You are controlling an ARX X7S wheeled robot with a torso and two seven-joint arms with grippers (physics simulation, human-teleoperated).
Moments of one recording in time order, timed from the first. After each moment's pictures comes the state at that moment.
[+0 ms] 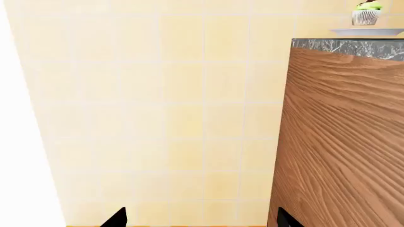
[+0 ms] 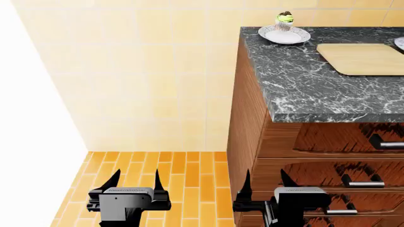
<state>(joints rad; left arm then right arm) 0.00 0.00 0.00 0.00 0.00 0.00 0.00 0.00 0.00 0.00 0.00 0.00 0.00 0.00</state>
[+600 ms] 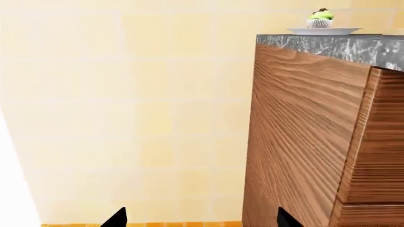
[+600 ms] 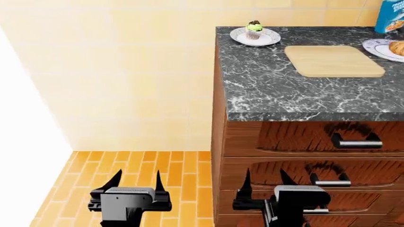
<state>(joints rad) 0.00 -0.06 0.07 0.00 -0.06 -0.01 -0.05 0.02 0.05 -0.07 0.01 0.07 0.02 0.07</state>
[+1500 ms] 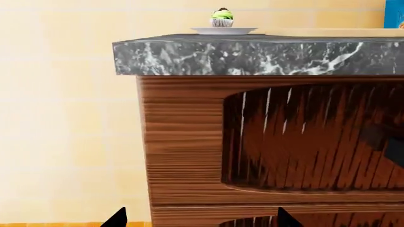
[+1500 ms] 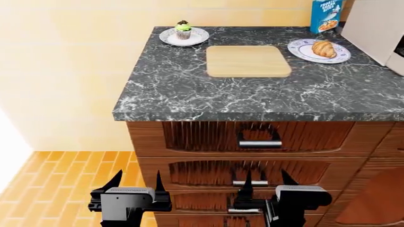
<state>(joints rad) -0.01 -0.11 0.13 0.00 -0.11 -0.01 -0.11 0.02 0.11 -0.12 0.01 0.13 0.01 0.14</state>
